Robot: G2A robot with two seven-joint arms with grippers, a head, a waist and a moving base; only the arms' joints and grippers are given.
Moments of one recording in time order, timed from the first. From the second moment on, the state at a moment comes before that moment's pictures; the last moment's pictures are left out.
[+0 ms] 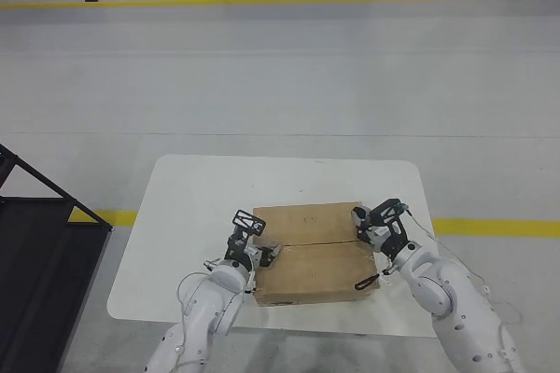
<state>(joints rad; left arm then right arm) 1.40 -1.34 -1.12 -1.73 1.52 0.02 -0.51 -1.36 -1.16 1.35 -1.56 -1.11 -0.40 0.15</state>
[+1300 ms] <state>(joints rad) 1.26 -1.40 -0.95 -1.63 1.56 0.05 -0.52 -1.52 -1.14 1.57 -1.60 -1.07 -0.24 0.11</state>
